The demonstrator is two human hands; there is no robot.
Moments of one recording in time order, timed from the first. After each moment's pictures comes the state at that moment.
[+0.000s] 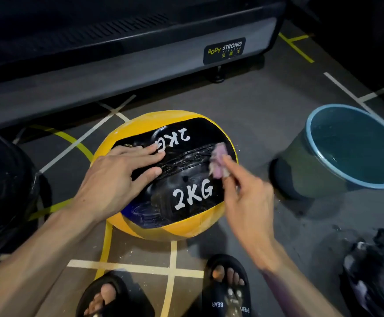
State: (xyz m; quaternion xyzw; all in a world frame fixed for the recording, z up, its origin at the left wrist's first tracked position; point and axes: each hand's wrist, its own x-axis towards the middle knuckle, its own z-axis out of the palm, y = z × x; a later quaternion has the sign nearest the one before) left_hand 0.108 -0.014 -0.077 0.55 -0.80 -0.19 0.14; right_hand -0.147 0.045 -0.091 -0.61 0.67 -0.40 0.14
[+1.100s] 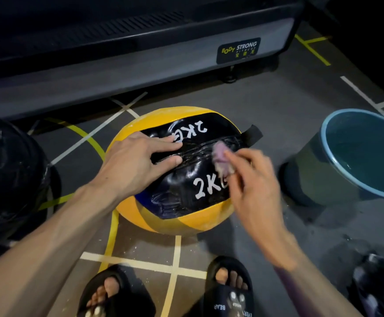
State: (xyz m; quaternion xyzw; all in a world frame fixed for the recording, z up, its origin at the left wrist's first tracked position) left_hand 0.089 -0.034 -0.068 0.57 -0.79 -0.19 0.14; right_hand -0.162 0.024 -0.101 -0.71 0.62 -0.33 0.07
